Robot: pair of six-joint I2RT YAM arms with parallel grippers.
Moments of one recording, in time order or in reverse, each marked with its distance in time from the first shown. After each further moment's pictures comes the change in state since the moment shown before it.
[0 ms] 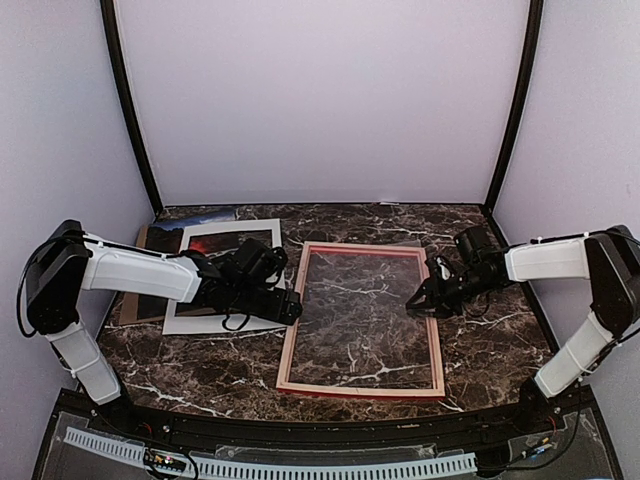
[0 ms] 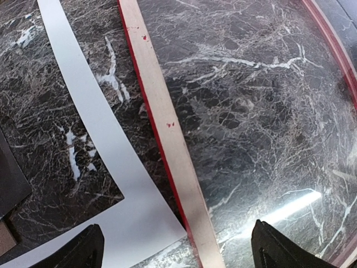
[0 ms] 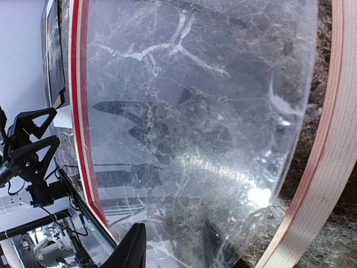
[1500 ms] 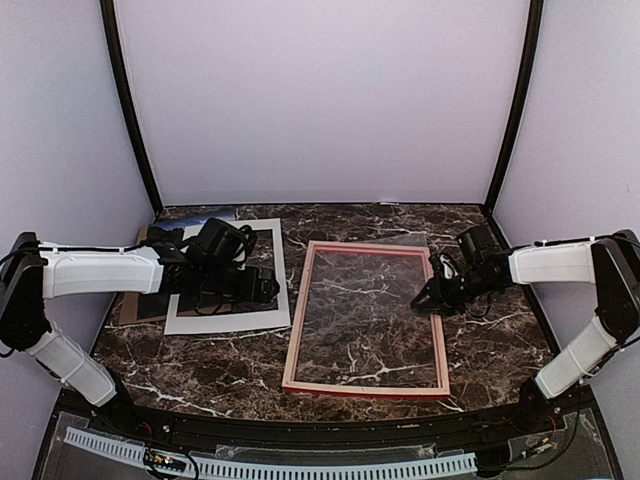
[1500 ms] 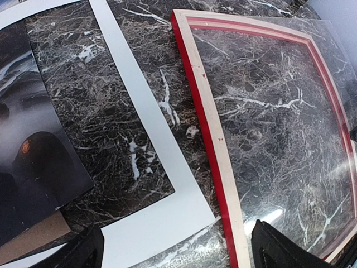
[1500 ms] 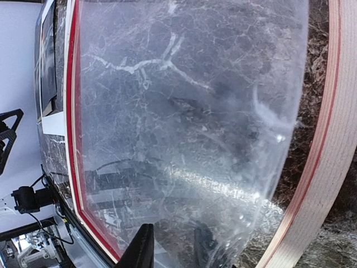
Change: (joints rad) left arm 0.120 -0.205 -0.058 -0.053 0.036 -0.007; right arm 0.001 -0.040 -0.022 0.019 0.078 -0.033
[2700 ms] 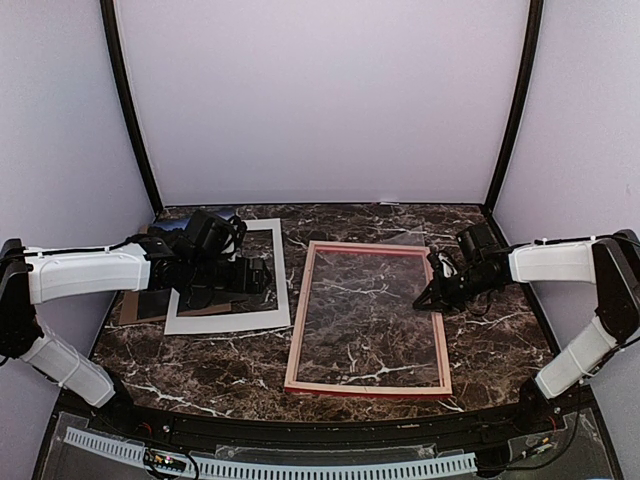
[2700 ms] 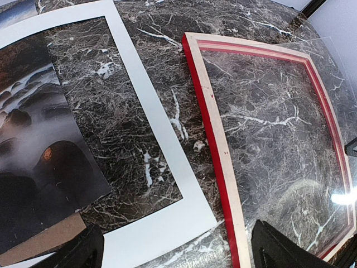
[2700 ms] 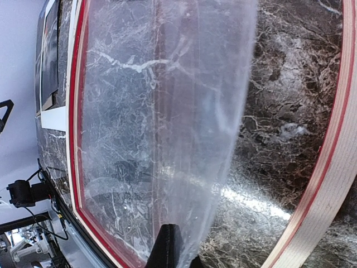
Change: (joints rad) left arm 0.033 -0.065 0.001 -0.024 -0.008 0.000; right arm 0.000 -0.001 0.016 -0.020 0.003 -0.044
